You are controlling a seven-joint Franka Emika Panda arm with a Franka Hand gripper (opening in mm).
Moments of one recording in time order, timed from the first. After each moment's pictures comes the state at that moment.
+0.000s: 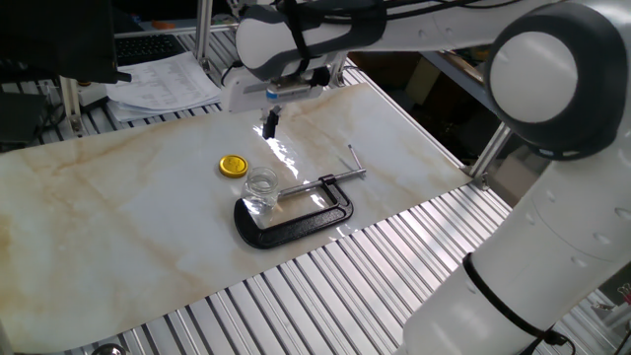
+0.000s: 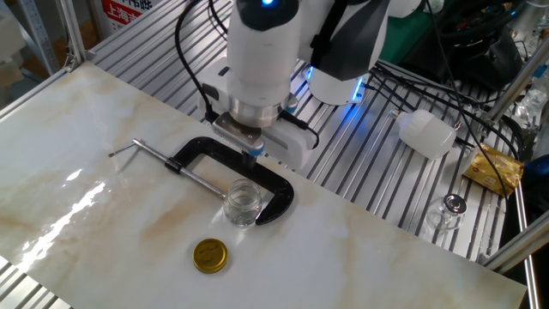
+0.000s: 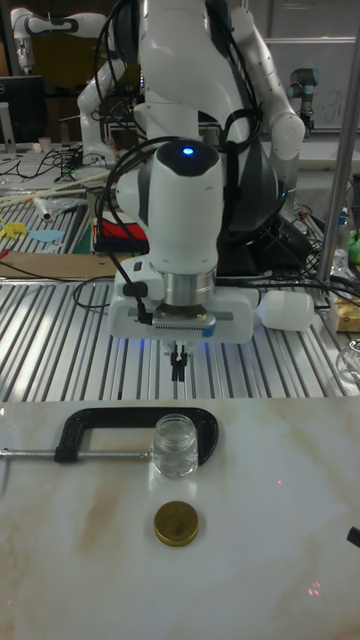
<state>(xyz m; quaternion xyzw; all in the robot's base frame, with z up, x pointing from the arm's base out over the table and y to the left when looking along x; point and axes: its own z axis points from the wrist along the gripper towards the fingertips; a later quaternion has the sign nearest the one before) 0.517 0.014 0.258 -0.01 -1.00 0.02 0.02</state>
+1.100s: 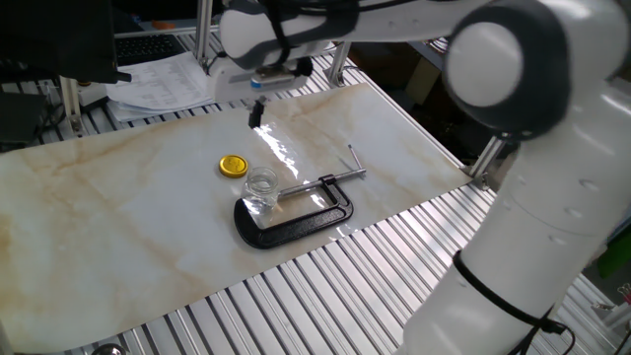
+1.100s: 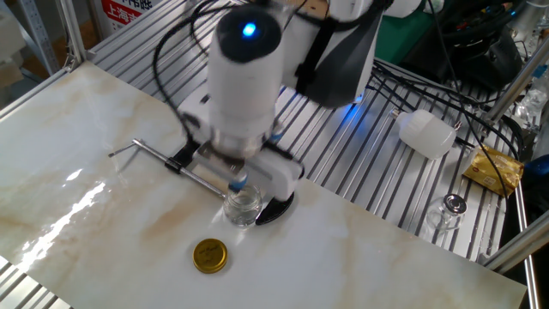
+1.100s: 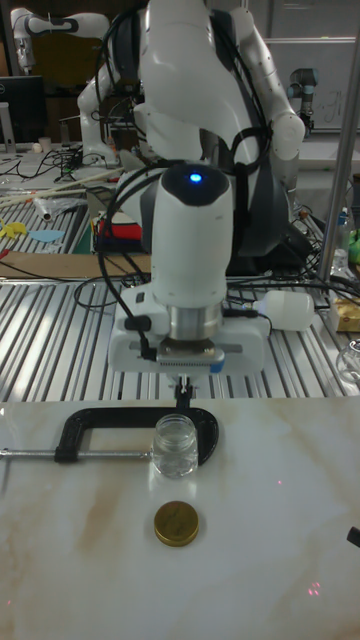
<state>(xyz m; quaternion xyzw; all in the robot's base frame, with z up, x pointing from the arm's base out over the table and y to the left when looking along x) 0.579 0.021 0.245 -0.01 -1.00 0.02 0.02</state>
